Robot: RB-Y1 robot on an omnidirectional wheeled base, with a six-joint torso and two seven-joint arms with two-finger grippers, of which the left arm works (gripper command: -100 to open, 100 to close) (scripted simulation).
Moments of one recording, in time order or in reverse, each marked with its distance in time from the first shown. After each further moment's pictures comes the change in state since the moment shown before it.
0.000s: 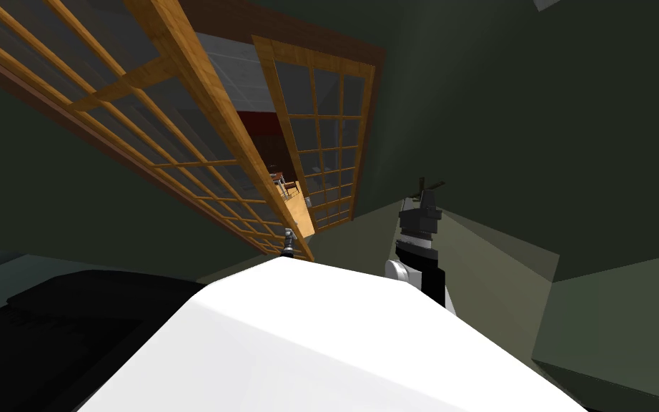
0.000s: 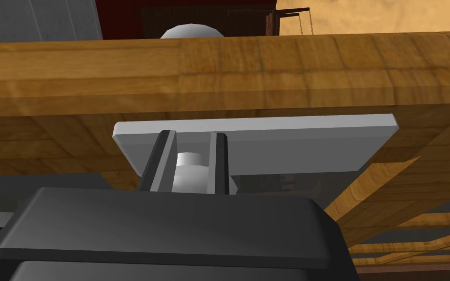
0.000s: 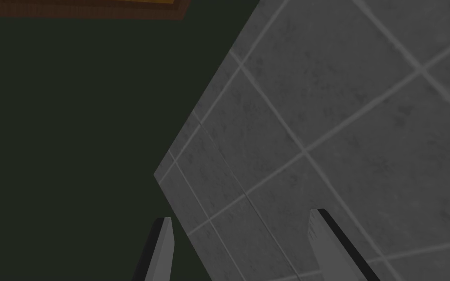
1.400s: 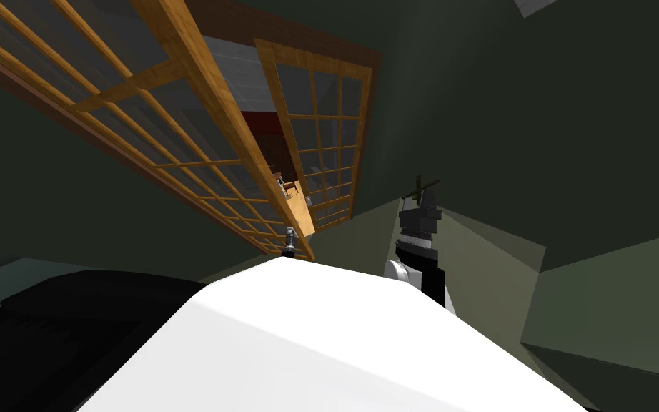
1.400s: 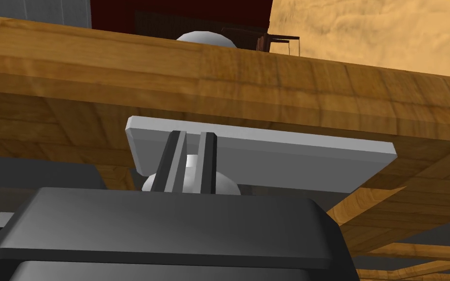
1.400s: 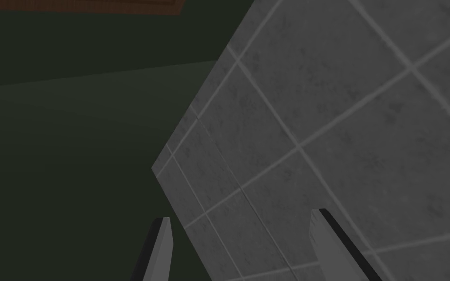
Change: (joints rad) arm -0.017 0.010 -0.055 -0.006 0.040 0.006 0.141
